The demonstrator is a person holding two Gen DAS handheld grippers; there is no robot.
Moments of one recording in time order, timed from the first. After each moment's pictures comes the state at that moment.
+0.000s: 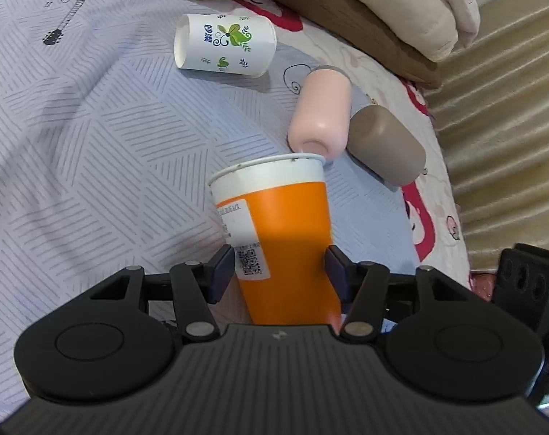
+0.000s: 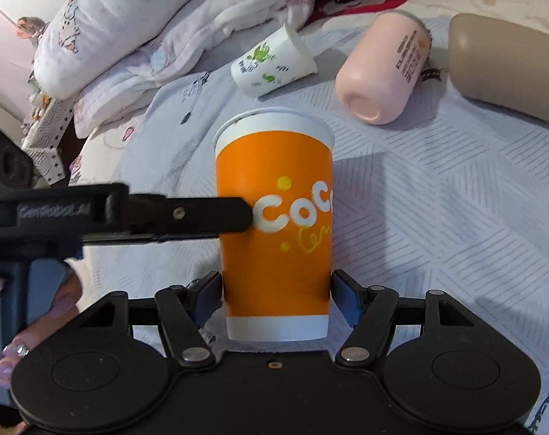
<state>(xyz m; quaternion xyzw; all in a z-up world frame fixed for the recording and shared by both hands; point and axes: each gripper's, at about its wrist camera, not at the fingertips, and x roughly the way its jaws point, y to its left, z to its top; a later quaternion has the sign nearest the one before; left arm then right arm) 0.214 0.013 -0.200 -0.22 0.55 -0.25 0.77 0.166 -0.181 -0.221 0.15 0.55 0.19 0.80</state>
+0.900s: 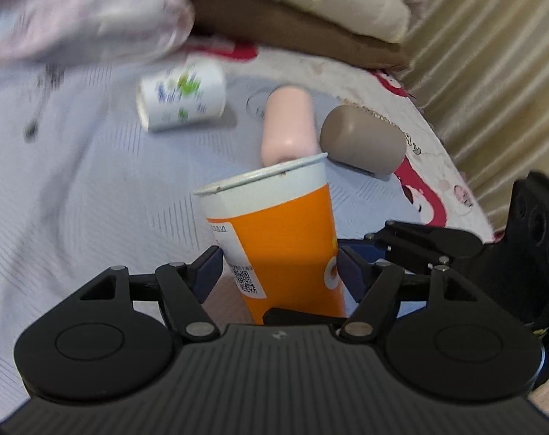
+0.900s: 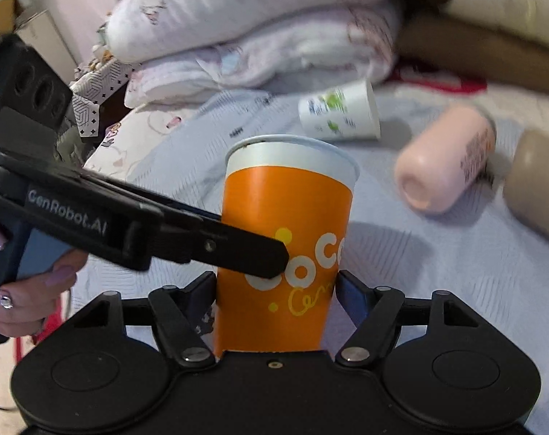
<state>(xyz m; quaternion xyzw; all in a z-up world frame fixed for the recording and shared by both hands) 0.194 -0.012 -0.171 -0.09 0.46 -0.29 0.83 0.162 -0.159 -0.209 0.00 0.41 0.26 0.87</state>
